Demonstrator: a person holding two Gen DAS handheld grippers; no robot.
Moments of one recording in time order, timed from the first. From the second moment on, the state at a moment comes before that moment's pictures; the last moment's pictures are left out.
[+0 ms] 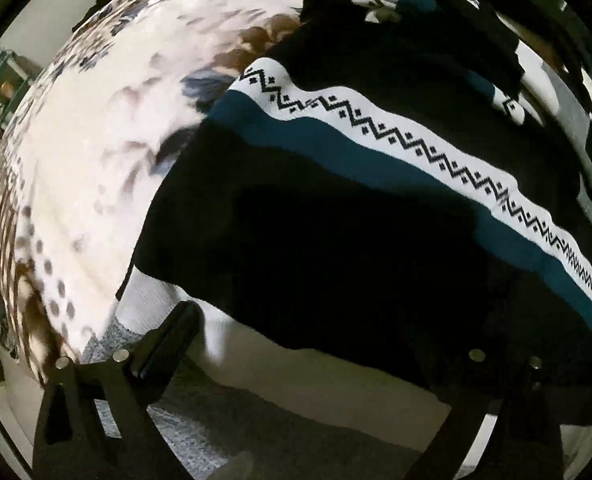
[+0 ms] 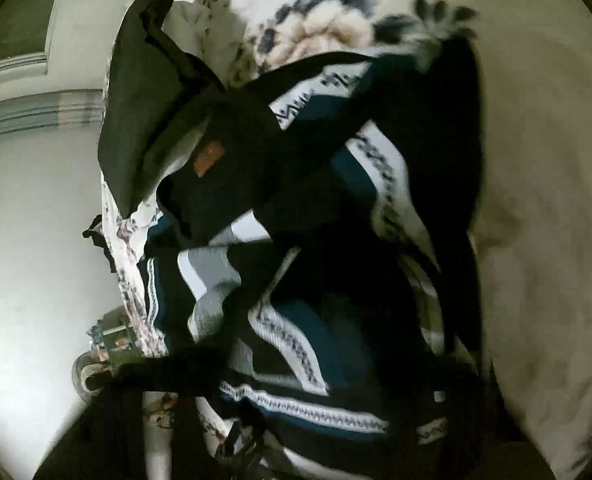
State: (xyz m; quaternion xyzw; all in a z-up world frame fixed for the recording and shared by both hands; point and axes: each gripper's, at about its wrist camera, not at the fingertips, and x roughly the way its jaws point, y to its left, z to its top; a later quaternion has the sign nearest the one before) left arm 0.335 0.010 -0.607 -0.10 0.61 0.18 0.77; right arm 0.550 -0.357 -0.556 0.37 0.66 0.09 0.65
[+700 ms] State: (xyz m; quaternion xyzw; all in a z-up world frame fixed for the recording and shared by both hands) left arm 0.432 0.075 -0.524 -0.17 0.53 0.16 0.81; right arm 0.505 -0.404 -0.552 0.34 0.66 0.03 0.67
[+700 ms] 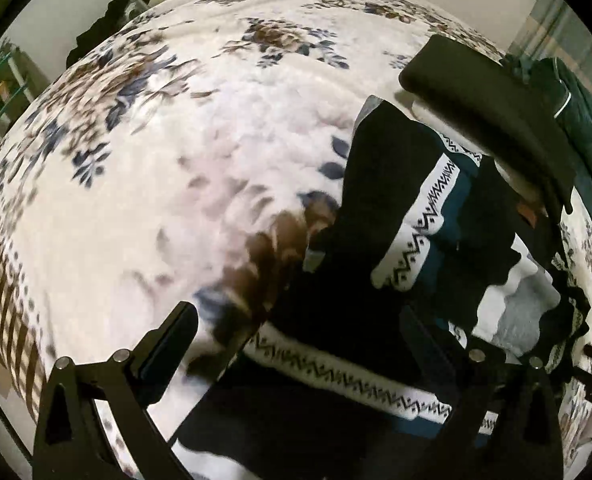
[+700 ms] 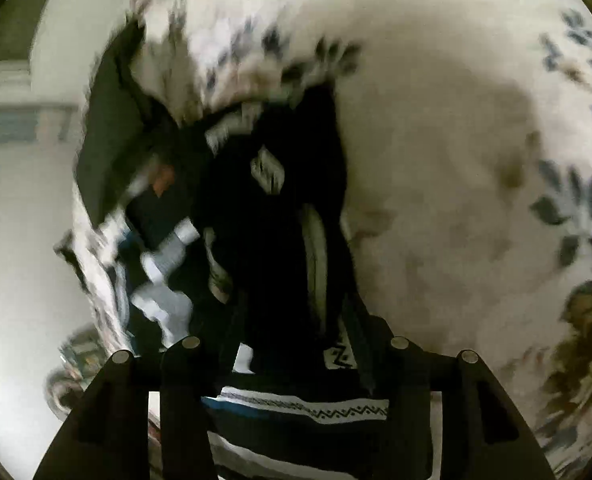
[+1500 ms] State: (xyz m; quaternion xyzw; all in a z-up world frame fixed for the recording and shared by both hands) left arm 0.443 0.093 -0.515 -0.18 0.52 0.14 0.82; right arm 0.536 -0.392 -0.513 0.21 0.65 0.01 0.73
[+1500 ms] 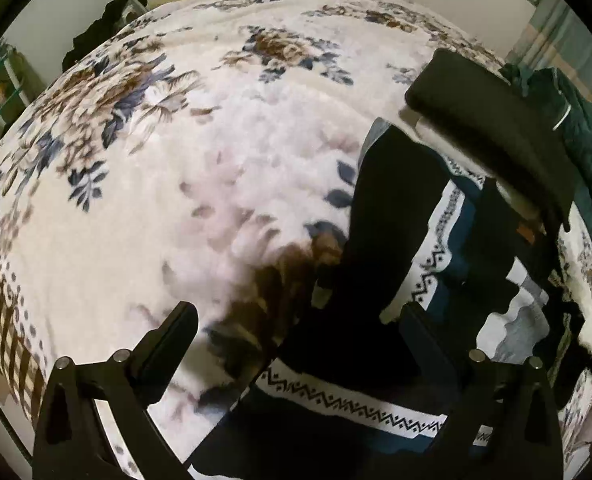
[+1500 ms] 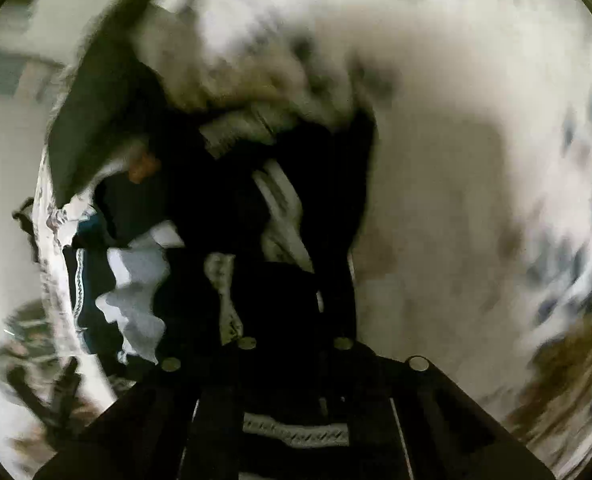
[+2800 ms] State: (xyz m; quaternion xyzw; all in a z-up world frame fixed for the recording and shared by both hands) left arm 0.456 0.144 -0.581 -0.38 0.51 0.01 0.77; right arm 0.737 -0.021 -0.552 0.02 0.73 0.25 0.63
